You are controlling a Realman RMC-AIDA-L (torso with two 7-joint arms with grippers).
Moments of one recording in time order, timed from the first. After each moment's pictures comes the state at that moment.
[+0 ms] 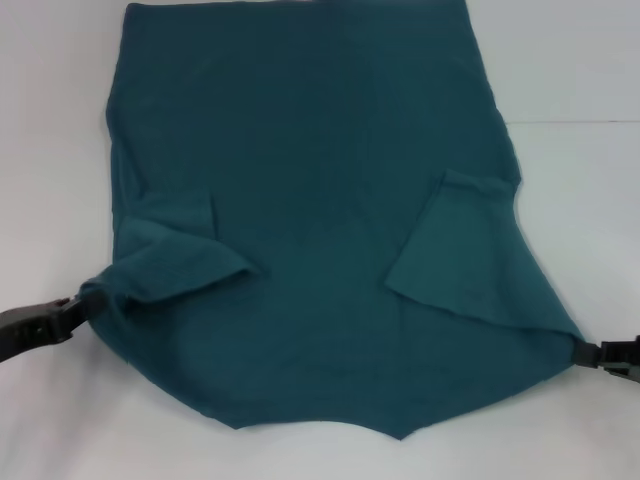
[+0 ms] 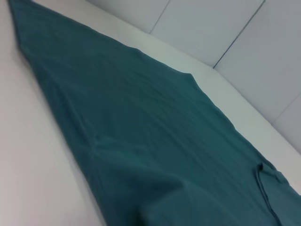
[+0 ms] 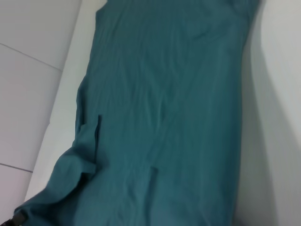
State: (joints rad) left arm -0.32 -2.16 0.40 0.82 2.10 1.41 -1.77; right arm 0.40 1.98 -0.46 -0.54 -2.21 -1.51 2.13
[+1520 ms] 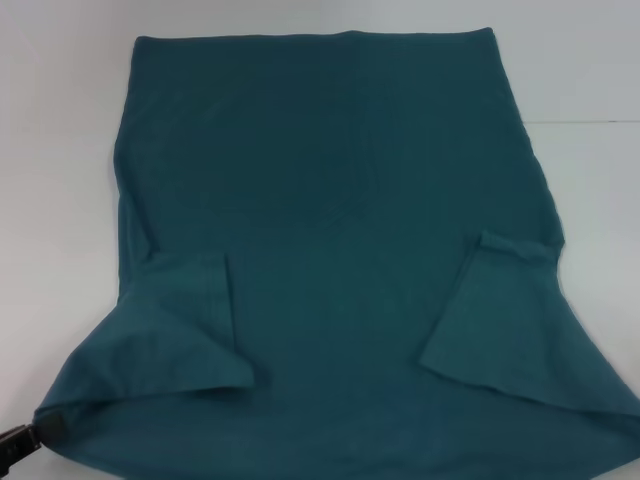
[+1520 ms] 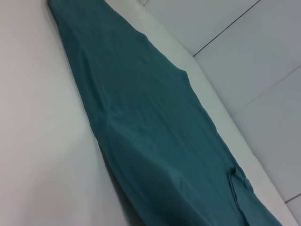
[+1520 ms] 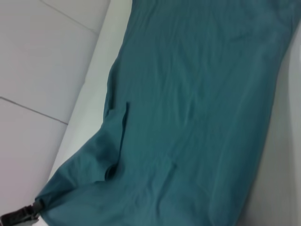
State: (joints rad) left arm -0.15 -2.16 0.18 0.86 2.23 1.80 -1.82; right arm 0.25 1.90 -0.39 -0.55 -2.26 -1.78 1.94
